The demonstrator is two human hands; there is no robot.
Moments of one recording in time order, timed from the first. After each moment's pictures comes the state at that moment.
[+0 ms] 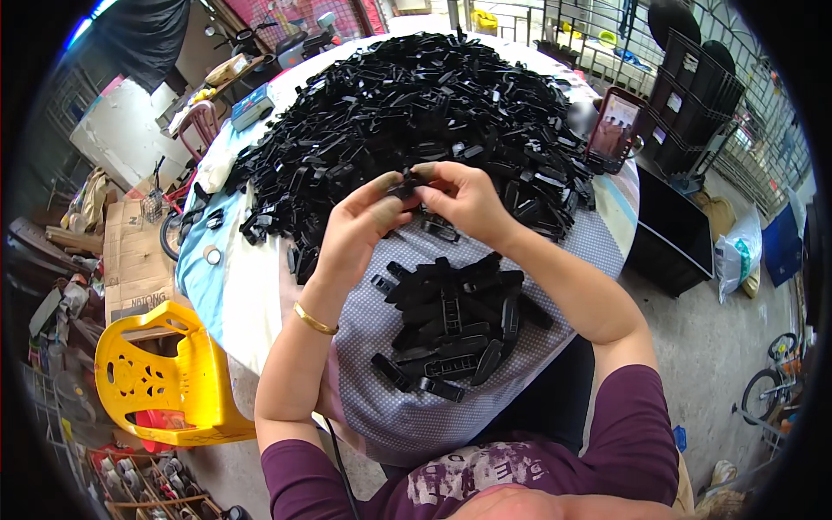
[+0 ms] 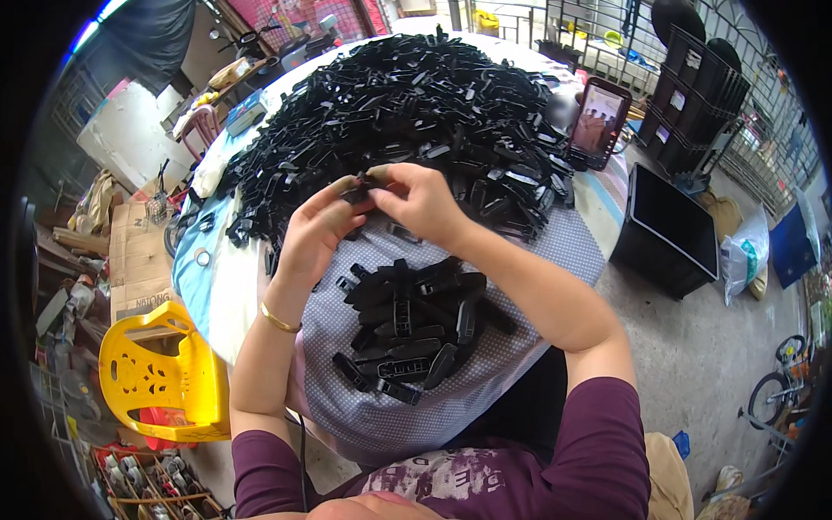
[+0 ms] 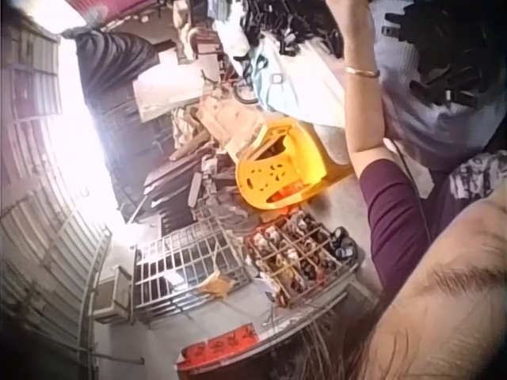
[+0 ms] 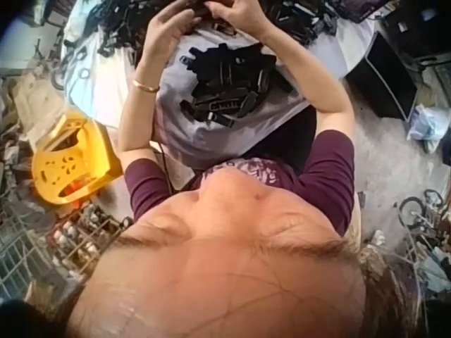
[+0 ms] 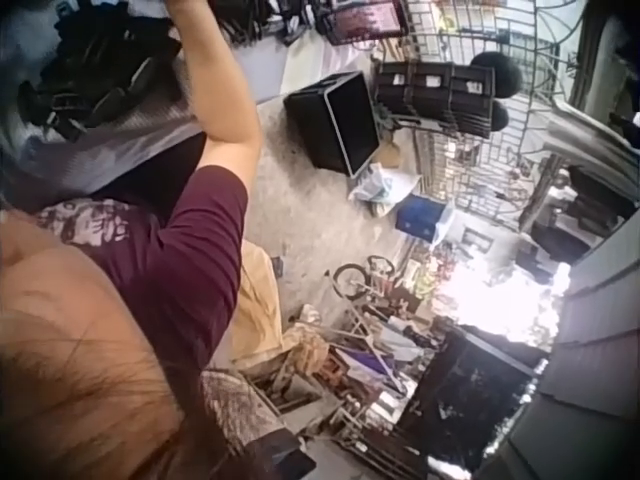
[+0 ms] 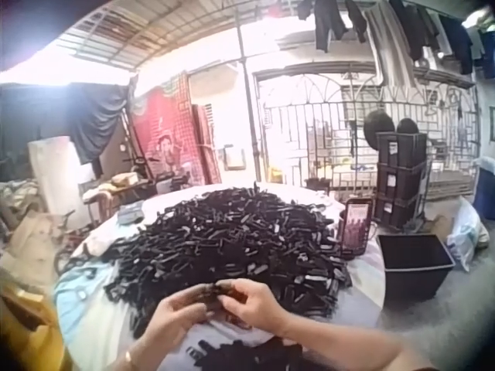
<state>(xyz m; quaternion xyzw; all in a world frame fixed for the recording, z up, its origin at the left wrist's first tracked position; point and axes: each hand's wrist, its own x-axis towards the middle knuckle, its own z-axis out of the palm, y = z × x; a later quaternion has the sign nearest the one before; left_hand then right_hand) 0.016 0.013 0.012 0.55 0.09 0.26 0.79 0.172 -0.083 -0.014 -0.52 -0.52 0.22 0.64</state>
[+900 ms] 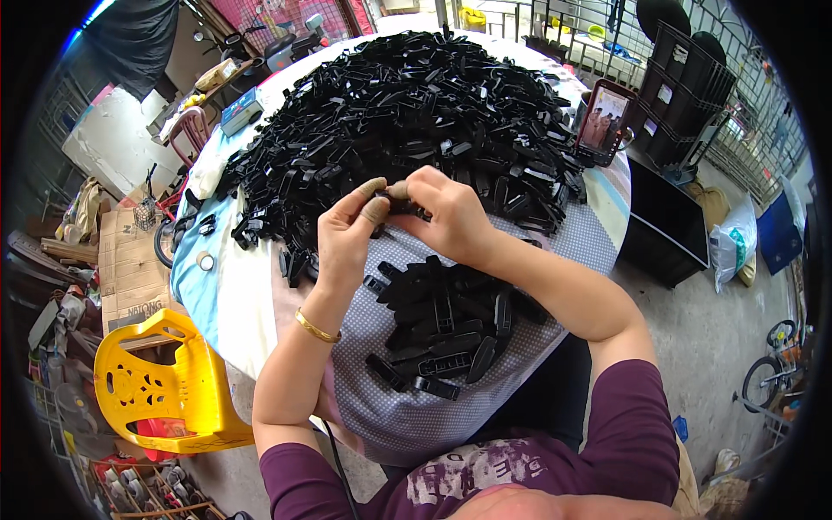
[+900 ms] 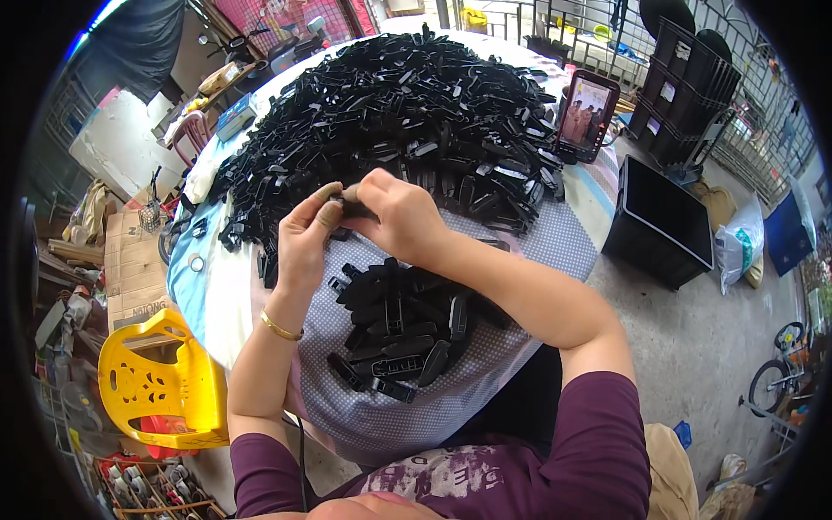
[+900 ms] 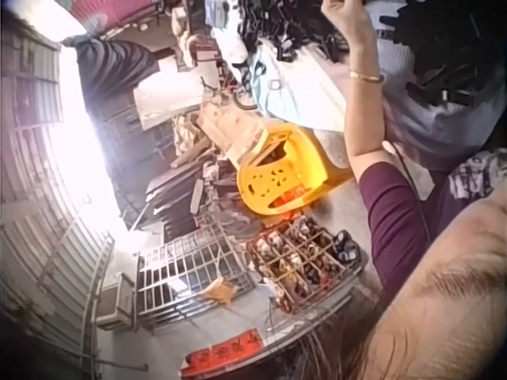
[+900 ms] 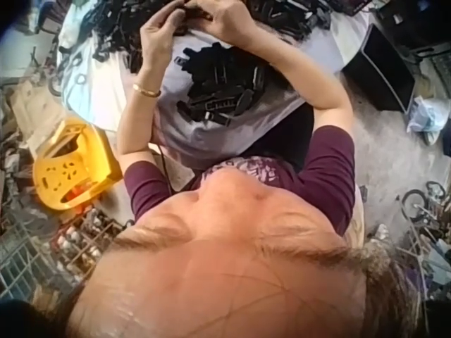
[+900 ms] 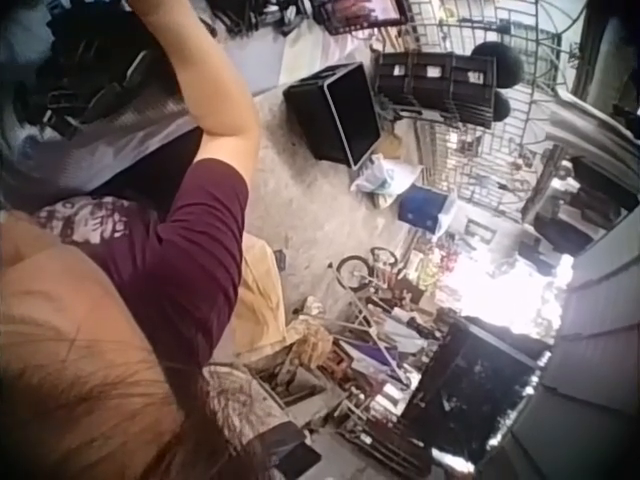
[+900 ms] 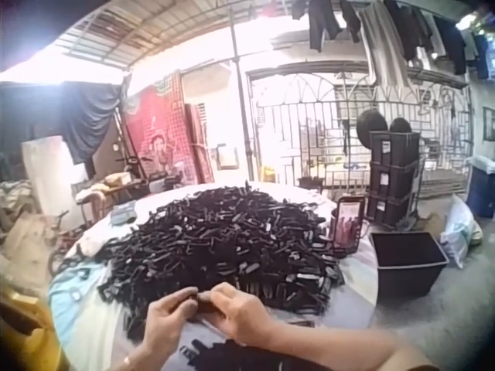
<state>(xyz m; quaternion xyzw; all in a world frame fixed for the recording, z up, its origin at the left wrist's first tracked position) 0.018 0.007 -0.003 0.63 0.14 0.37 0.67 0.149 -0.094 -0.003 -0.56 -0.63 -0.10 0.52</state>
